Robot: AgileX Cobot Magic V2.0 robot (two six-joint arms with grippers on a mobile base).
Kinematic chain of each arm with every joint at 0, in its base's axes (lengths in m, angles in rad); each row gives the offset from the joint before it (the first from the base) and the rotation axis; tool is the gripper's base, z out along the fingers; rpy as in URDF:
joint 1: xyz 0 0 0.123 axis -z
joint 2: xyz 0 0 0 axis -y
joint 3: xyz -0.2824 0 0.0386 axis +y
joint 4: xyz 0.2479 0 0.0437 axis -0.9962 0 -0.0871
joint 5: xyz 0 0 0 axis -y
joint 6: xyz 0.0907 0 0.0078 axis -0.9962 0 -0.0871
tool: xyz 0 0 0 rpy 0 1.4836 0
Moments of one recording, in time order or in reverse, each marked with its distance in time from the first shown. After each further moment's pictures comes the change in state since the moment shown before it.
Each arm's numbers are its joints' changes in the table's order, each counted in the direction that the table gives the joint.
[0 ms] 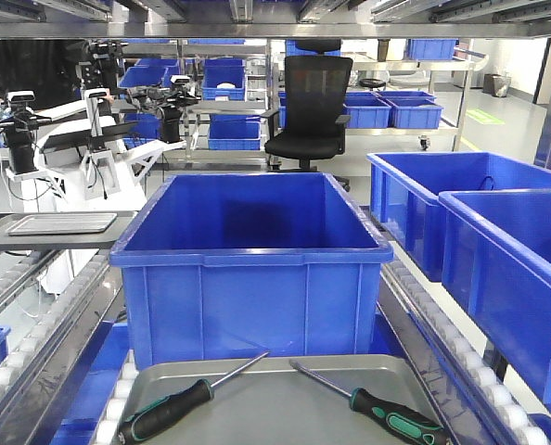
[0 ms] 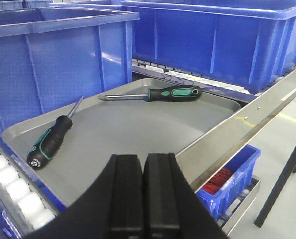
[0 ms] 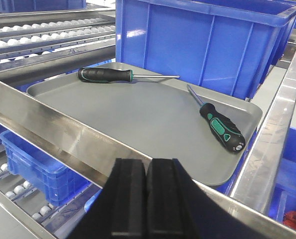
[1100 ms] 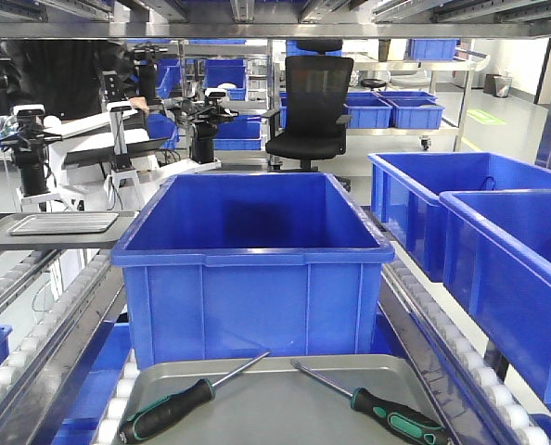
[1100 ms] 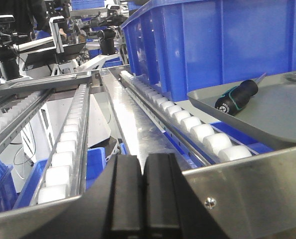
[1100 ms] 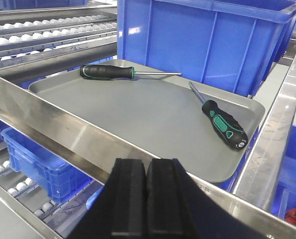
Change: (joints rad) left arm -0.389 0.379 0.451 -0.476 0.257 0.297; right arm 0.001 0.001 0.001 0.001 -0.011 -0.002
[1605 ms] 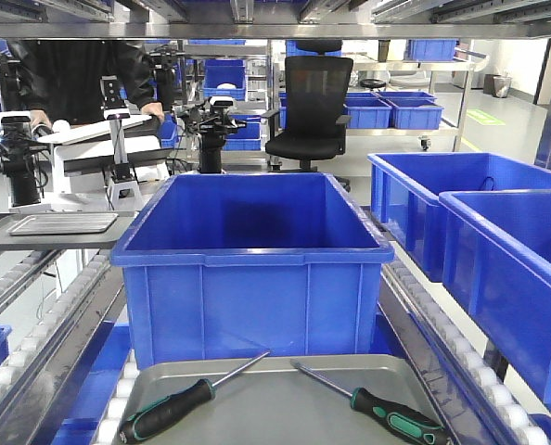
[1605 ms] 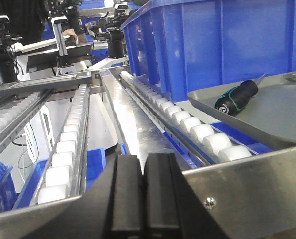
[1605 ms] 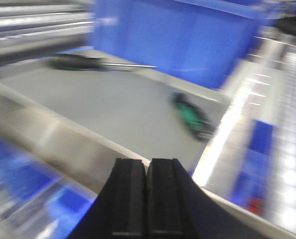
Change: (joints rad) left arm 0.000 0.000 0.000 0.000 0.000 0.000; right arm 0.017 0.000 0.055 0.175 0.080 -0.080
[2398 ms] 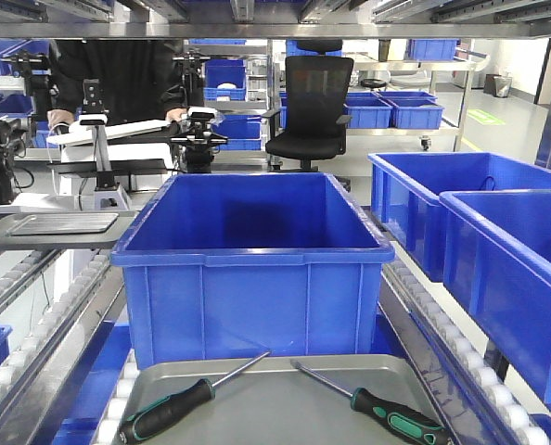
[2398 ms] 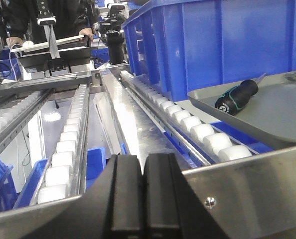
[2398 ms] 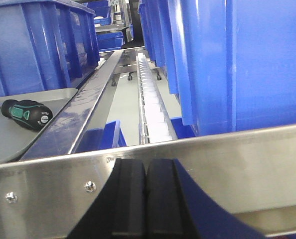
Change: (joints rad) left arm 0.000 0.000 0.000 -0.001 0.000 0.000; right arm 0.339 0.244 0.471 0.263 0.422 -0.466
